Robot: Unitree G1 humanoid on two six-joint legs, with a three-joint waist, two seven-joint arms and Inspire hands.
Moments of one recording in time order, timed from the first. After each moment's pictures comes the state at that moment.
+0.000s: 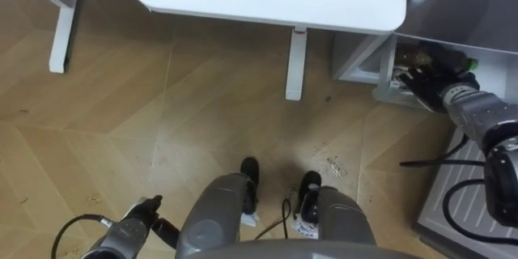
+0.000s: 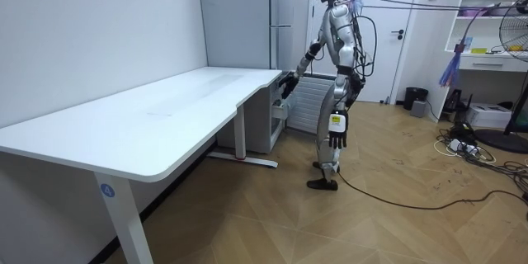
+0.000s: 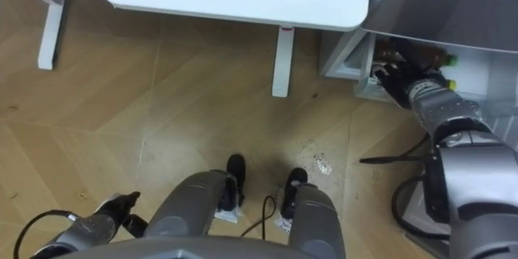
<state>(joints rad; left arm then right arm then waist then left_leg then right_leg) 0.03 0.29 -0.26 1.05 0.22 0.17 -0.04 -0.60 -0.49 0.01 1.36 1.38 0.19 0.04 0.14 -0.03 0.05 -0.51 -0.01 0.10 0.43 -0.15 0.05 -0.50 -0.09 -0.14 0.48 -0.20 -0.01</state>
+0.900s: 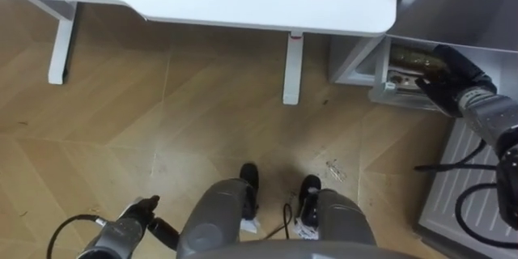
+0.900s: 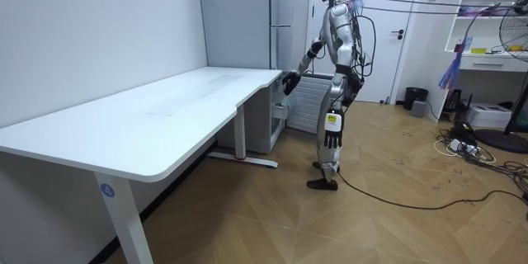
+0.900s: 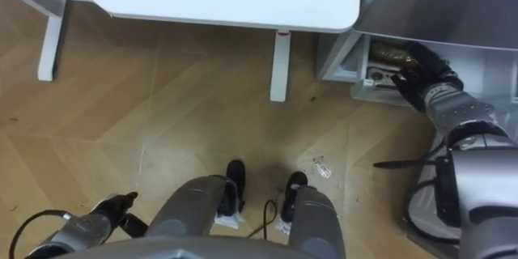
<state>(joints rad) 0.04 0.31 -0.20 1.05 0.23 0.17 -0.06 -0.57 -0.54 0.01 1.36 1.33 0.18 0.05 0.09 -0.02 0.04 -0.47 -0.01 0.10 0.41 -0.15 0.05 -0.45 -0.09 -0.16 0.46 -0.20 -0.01</state>
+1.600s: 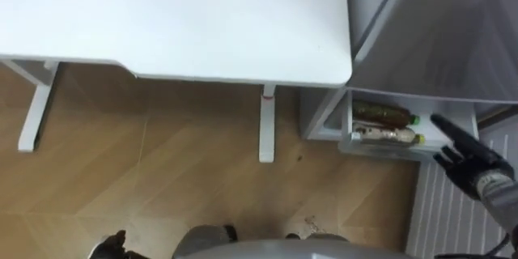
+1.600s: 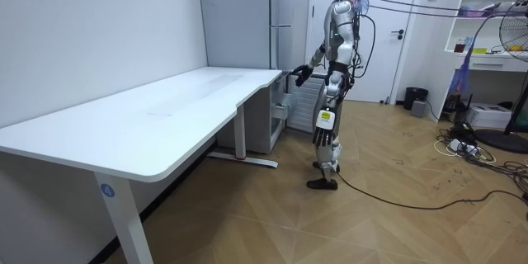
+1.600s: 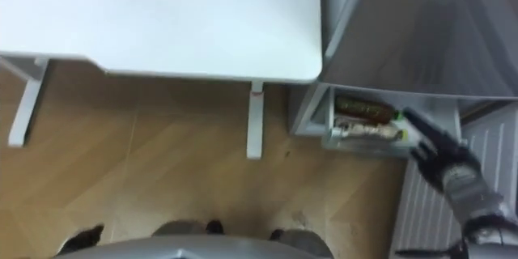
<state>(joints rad) 0.22 0.31 0.00 1.03 0.19 0.14 0.01 -0.10 -0.53 -0.11 1.17 1.05 0.14 0.14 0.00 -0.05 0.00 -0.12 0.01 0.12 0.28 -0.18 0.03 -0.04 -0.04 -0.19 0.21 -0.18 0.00</state>
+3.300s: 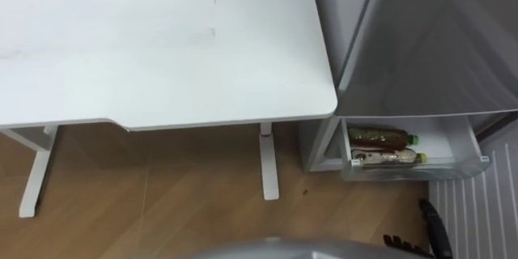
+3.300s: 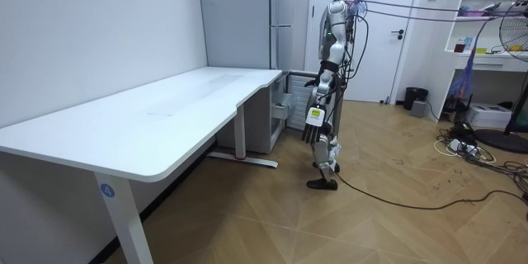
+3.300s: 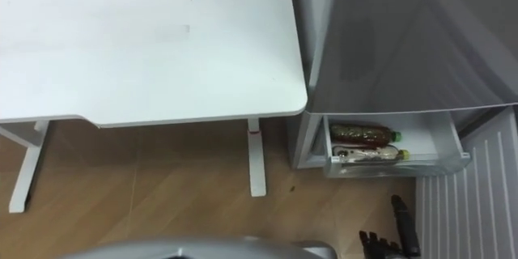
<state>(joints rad) 0.27 0.21 0.08 1.04 0.19 0.16 0.07 0.12 -0.23 -0.36 1.25 1.57 0.12 0.03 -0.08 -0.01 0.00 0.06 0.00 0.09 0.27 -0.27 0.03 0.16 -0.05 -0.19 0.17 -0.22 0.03</state>
